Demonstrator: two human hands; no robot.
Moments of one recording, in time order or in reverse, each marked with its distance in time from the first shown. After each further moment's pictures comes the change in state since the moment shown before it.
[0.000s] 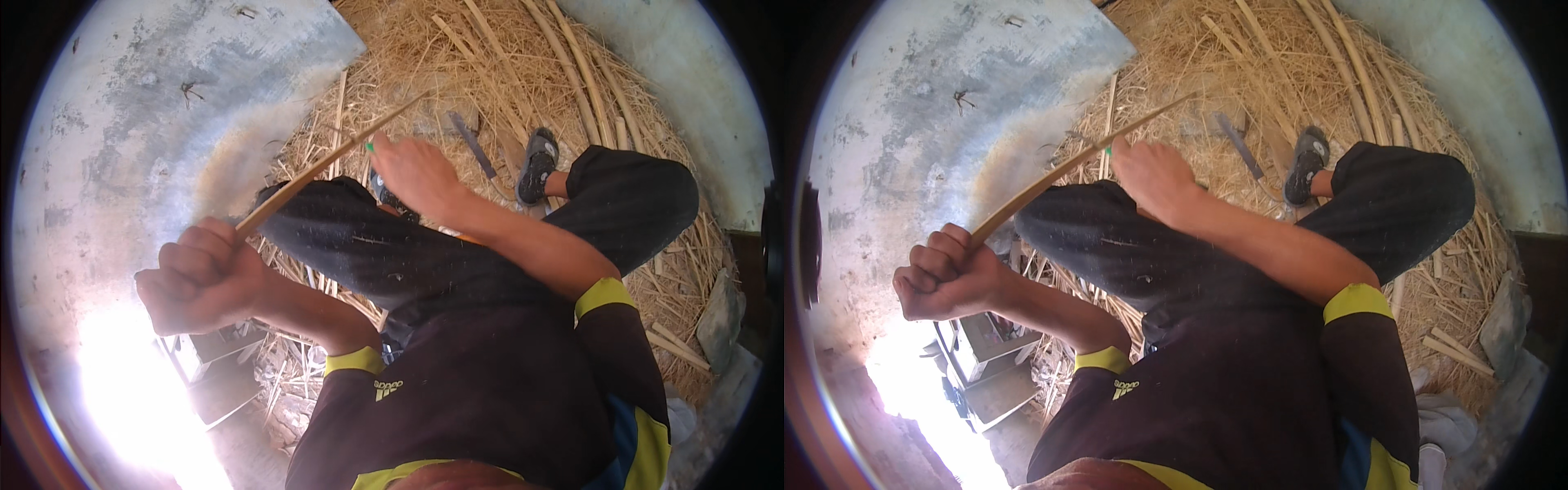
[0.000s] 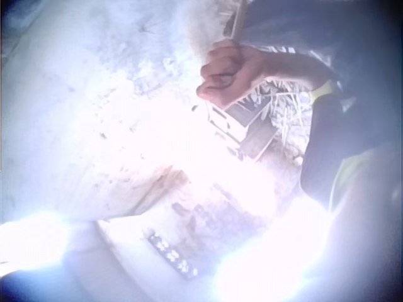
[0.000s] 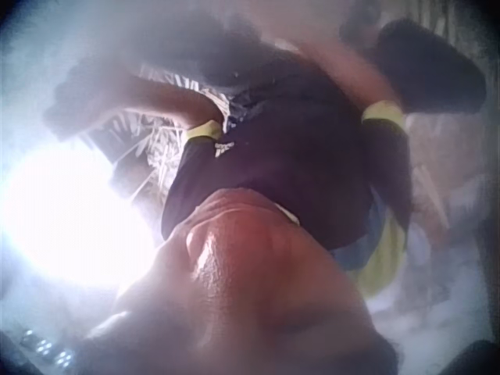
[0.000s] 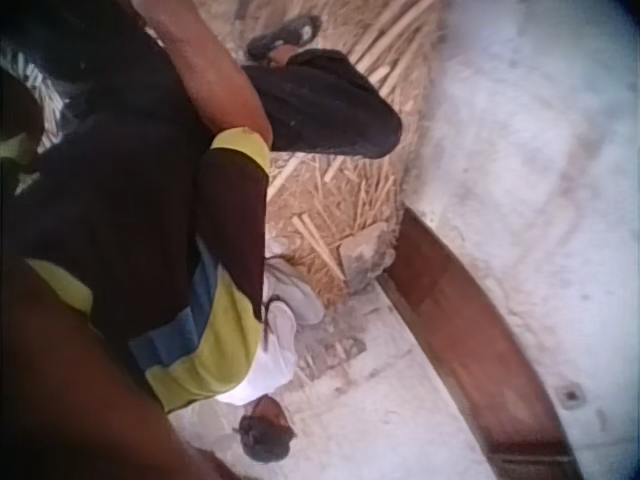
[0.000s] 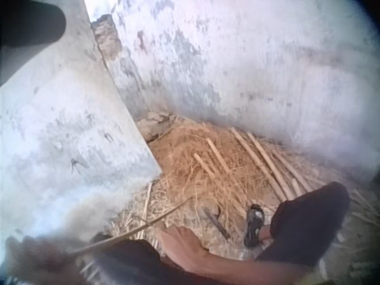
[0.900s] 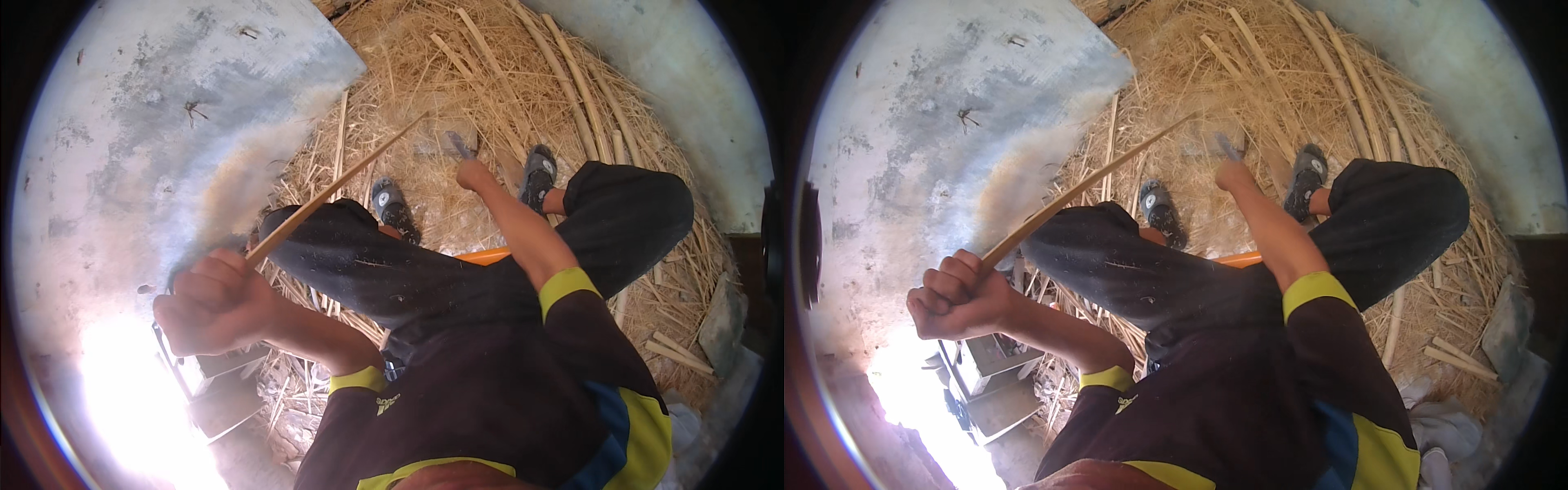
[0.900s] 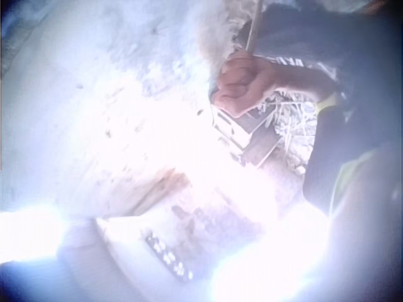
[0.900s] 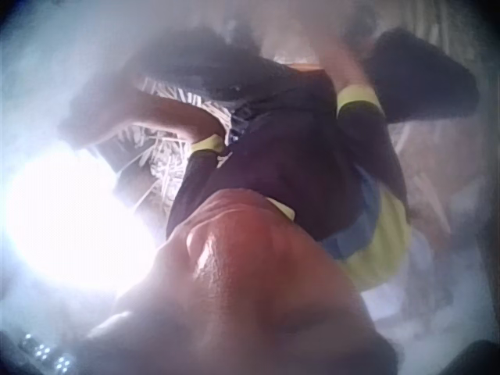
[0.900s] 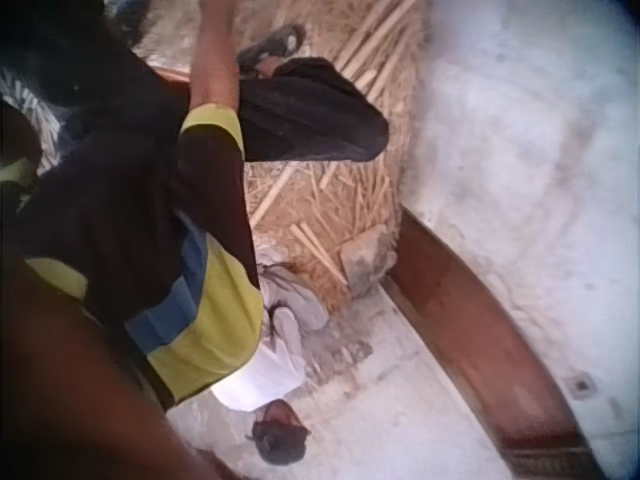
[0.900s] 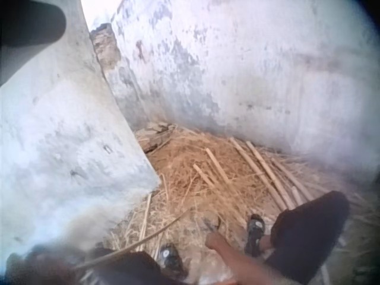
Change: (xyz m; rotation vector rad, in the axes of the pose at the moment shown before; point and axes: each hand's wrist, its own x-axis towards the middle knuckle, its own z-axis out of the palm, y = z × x) left_hand 0.002 -0.007 0.001 -0.051 -0.092 0.033; right_hand 0.016 0.229 0.133 -0.189 -0.452 0.483
